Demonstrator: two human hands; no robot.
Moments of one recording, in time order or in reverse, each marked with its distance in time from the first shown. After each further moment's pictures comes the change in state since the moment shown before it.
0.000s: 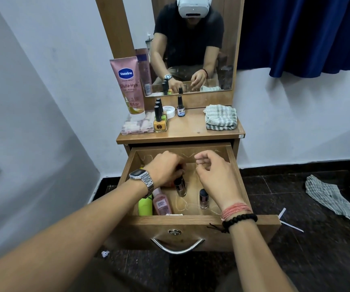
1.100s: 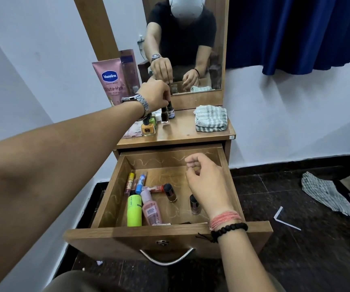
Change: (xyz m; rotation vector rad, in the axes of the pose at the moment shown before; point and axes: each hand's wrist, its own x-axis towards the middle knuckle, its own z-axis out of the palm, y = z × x) left_hand 0.126 -0.043 -0.111 0.055 0.289 -0.127; right_hand -0.001 -0.002 -0.001 0.030 0.038 0.000
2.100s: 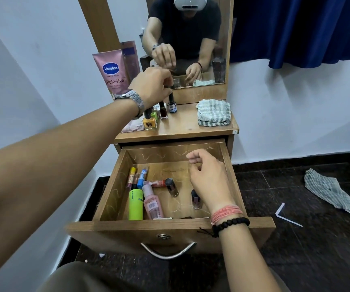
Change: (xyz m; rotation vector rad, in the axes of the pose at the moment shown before) left_hand -0.020 0.005 -0.014 0.028 0.128 0.021; right_hand 0.000 0.002 0.001 -0.037 -0.010 0.005
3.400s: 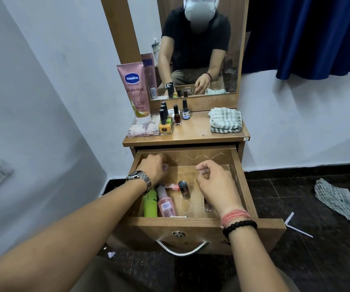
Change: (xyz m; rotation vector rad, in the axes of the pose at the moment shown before) left_hand -0.151 -0.018 0.096 -0.100 -0.395 -0.357; right_hand -0.008 -0.001 0.008 -0.083 -0.063 0.039
